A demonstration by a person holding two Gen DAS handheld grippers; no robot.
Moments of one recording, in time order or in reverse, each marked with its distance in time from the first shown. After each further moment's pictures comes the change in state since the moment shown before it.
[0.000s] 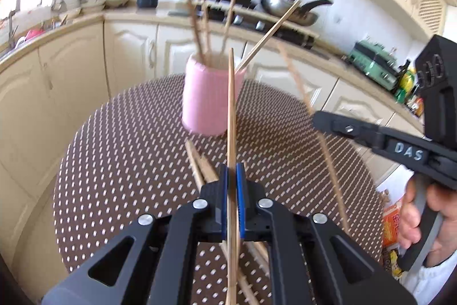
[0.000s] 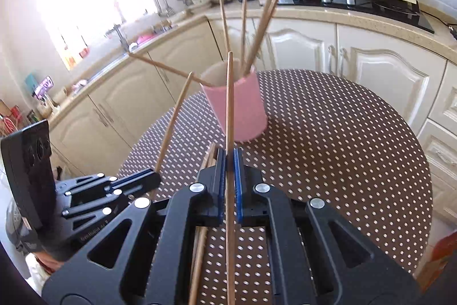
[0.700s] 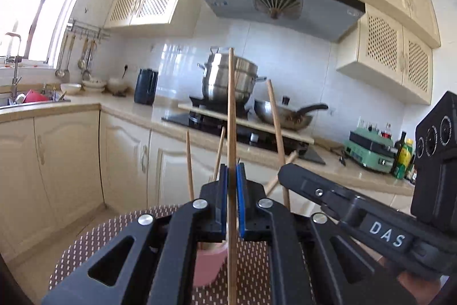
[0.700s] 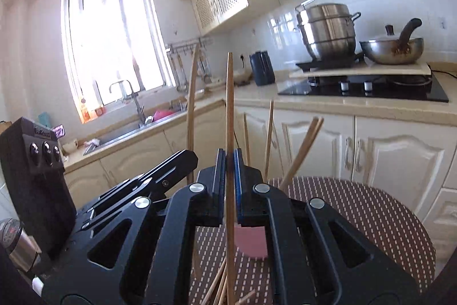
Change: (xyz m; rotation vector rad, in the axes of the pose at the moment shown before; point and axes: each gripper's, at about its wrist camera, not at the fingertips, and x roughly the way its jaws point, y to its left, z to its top) left arm 0.006 -0.027 0.110 -0.008 -0.515 -0.009; right arm 0.002 0.013 0.091 -0.061 -0.403 0.067
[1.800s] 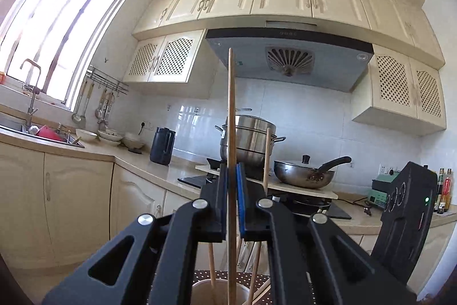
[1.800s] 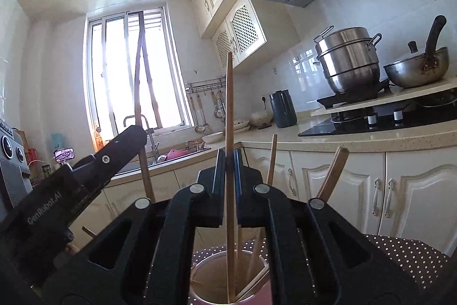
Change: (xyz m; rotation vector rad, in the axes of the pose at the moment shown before) left arm 0.027 0.007 0.004 0.020 -0.331 0.107; right arm 0.068 -0.047 -0.018 -0.019 -0.221 0.155
